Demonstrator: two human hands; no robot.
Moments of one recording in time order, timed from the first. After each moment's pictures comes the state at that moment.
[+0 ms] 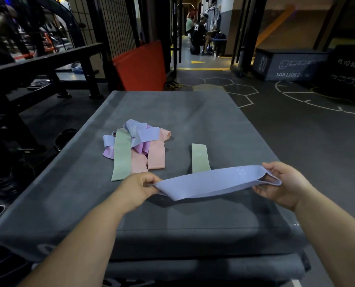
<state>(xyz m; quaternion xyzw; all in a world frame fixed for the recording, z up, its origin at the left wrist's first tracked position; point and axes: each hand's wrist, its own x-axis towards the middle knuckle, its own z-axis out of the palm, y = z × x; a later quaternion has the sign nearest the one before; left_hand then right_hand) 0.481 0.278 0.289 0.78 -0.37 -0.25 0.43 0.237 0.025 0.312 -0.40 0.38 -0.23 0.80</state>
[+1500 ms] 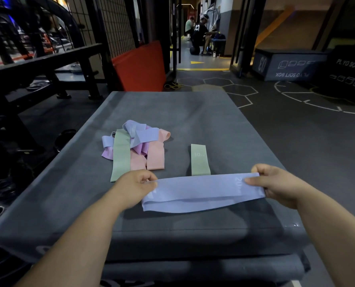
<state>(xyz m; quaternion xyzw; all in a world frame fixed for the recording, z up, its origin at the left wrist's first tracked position) 0.479 0.279 0.309 0.83 -0.37 -0.21 0.37 0.236 0.023 0.313 -0.68 0.35 -0.09 0.64</state>
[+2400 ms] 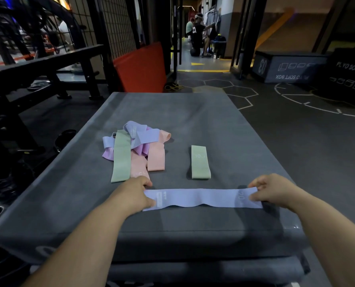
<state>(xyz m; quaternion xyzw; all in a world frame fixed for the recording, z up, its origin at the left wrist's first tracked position) 0.485 0.277 0.289 0.90 -0.33 -0.20 0.21 0.235 0.026 0.314 -0.85 0.44 0.02 0.30</state>
